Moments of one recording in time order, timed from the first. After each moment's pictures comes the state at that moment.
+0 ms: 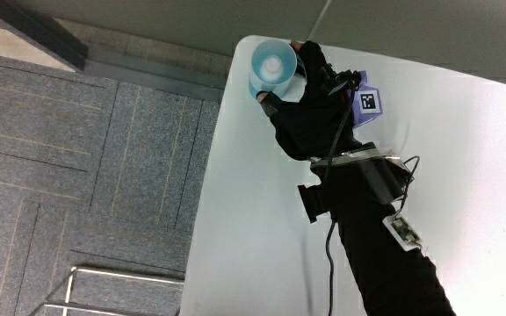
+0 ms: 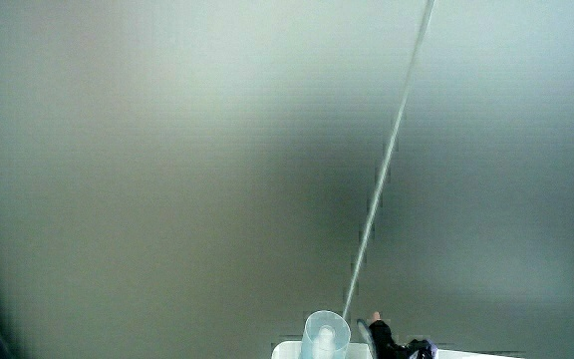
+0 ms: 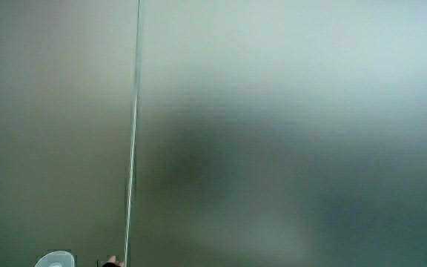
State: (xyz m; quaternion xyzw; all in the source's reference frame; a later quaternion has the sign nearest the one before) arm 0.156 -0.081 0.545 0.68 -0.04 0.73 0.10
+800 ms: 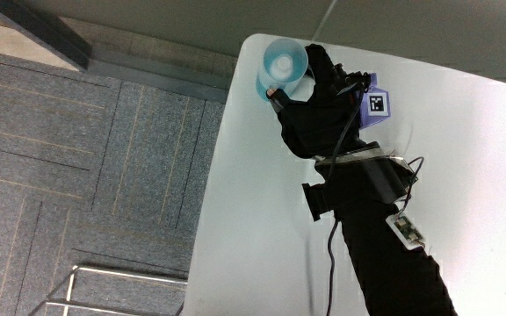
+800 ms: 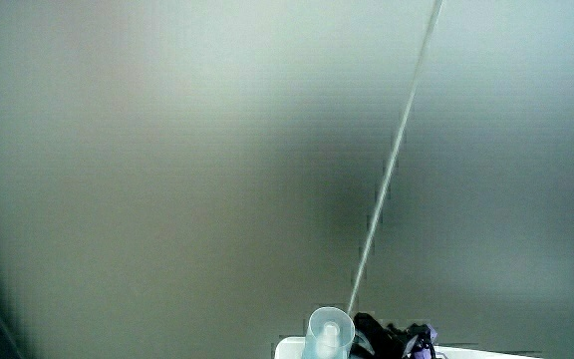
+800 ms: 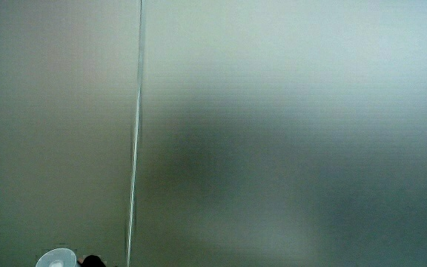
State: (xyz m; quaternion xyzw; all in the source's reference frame) arm 0.171 -0.077 0.539 0.68 -0.03 0.73 0.06
